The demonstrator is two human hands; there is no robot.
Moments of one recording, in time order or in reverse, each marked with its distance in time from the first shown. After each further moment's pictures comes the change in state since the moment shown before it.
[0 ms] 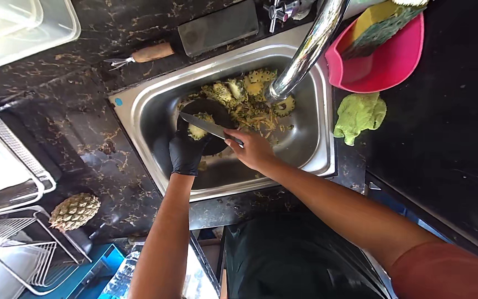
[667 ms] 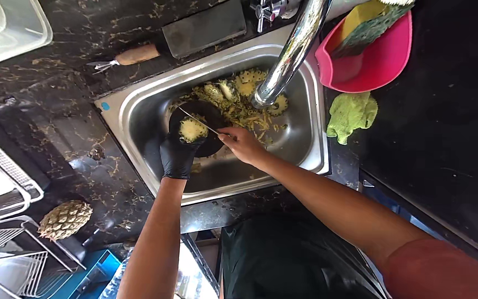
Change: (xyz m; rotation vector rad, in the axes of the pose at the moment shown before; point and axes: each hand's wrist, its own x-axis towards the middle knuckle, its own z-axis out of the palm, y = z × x) left_hand -0.020 0.059 -0.030 0.015 -0.112 -0.050; right_hand 0.015 0.000 -0.008 0.410 -0.087 0.123
